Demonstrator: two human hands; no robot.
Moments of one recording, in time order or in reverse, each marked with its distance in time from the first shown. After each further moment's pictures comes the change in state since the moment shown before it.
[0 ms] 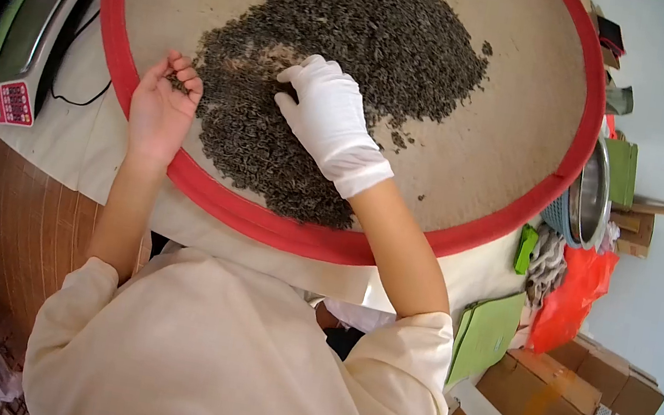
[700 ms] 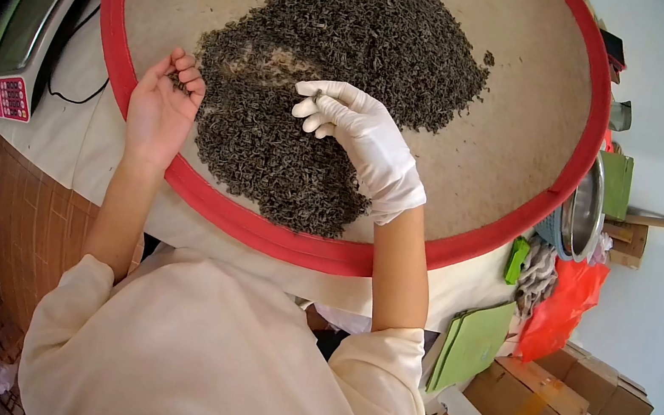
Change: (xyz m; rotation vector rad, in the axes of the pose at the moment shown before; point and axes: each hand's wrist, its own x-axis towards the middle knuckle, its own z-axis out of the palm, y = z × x) left_hand -0.002 -0.005 0.016 0.010 0.013 -0.008; right_hand -0.022 0.028 -0.032 1.427 -0.249 0.530
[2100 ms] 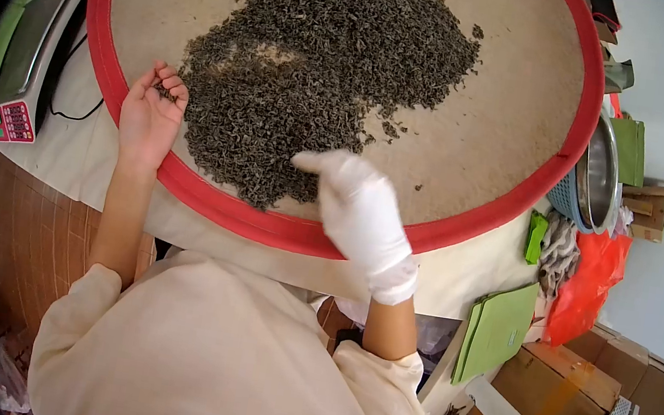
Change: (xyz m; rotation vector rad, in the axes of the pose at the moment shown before) left_hand 0.003 0.006 -0.019 0.026 0.017 -0.023; right_hand -0.095 0.024 0.032 -0.916 0.263 -0.404
